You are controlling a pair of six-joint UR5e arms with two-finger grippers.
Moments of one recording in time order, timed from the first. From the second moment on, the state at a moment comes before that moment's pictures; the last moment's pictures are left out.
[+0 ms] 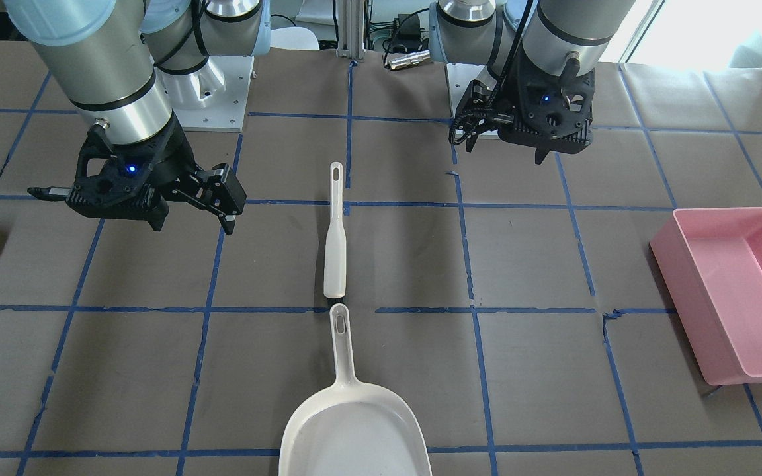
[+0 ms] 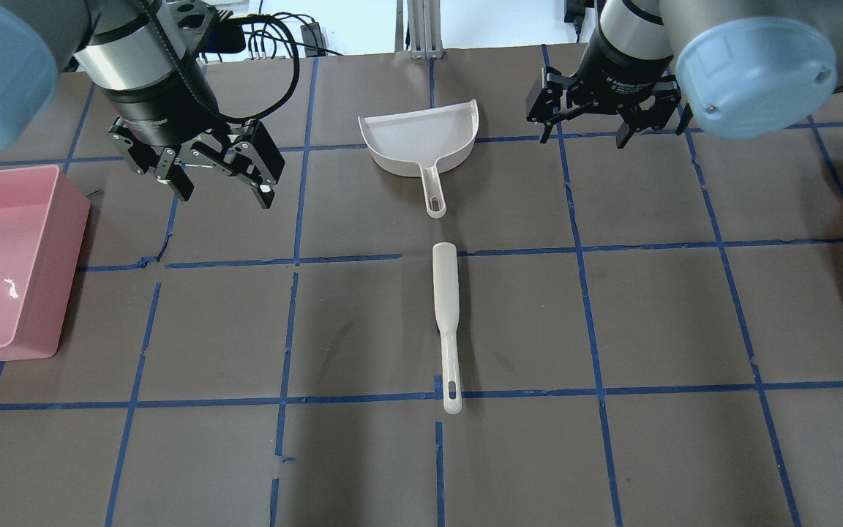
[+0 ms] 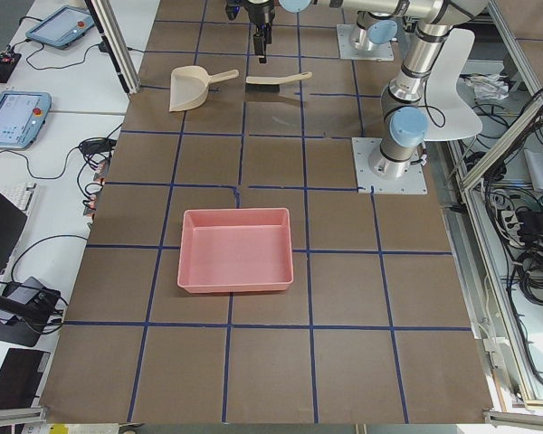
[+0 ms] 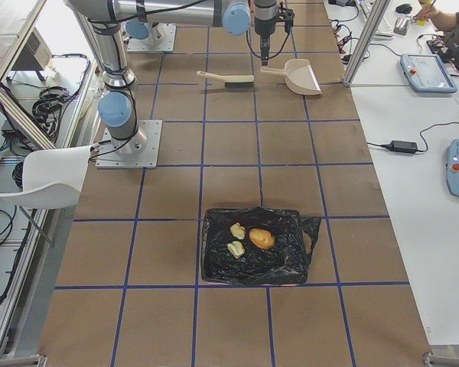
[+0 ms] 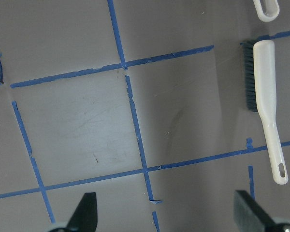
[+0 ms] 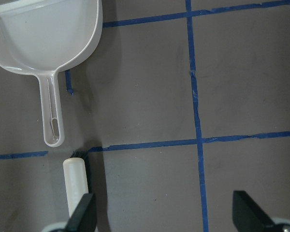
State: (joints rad) left arm -1.63 -1.60 -1.49 -1.72 1.55 0.11; right arm 1.64 -1.46 1.56 -1.77 -1.51 0.16
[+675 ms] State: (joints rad) left arm -1.63 -1.60 -1.49 -1.72 1.55 0.11; right arm 1.61 -1.49 1.62 -1.74 -1.53 0.13
